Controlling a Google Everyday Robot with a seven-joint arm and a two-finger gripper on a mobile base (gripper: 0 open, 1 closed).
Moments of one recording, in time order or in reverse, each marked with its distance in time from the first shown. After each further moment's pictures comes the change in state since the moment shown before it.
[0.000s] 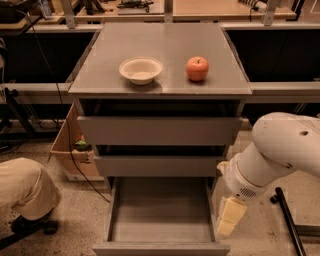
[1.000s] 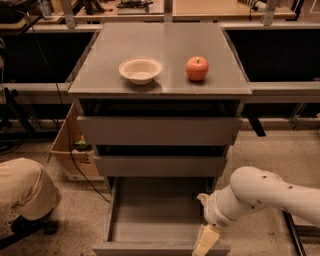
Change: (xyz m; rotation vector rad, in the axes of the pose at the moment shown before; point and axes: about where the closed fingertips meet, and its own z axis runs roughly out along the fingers) arm 0.015 0.008 0.162 -0.093 -0.154 0.029
